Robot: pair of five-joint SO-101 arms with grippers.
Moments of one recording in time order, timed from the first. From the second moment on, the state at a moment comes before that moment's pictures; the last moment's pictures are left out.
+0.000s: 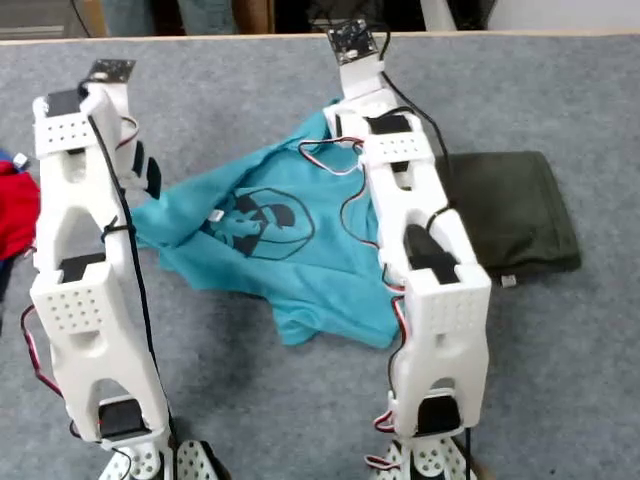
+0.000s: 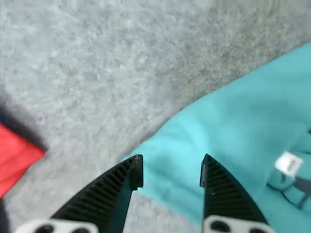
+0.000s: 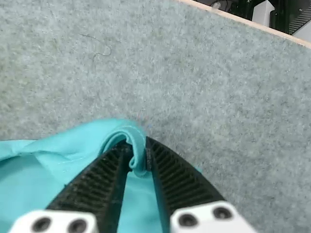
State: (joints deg) left arm -16.9 35.3 -40.0 95.5 -14.5; right arm -8.3 35.9 -17.2 33.8 14.5
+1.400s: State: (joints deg) left arm -7.6 14.4 3.7 78.7 -39.6; right arm -8.3 35.9 -17.2 33.6 14.5
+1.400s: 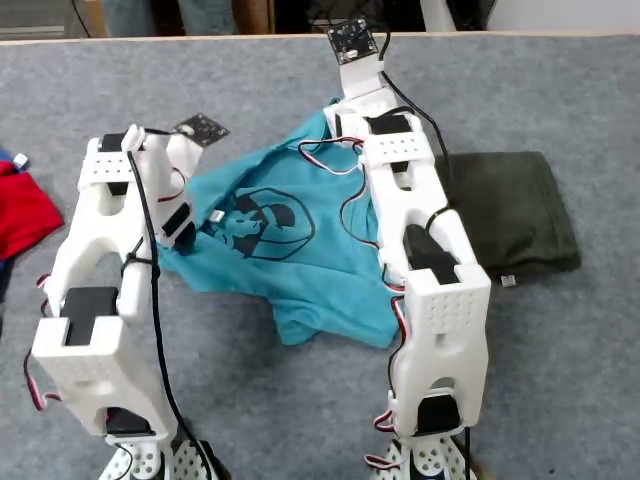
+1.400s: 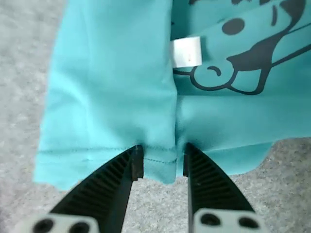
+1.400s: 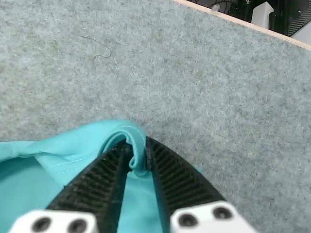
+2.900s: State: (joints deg) left arm -20.7 -6.9 -18.2 81.4 -11.4; right arm -8.2 16.4 -39.9 68.7 14.5
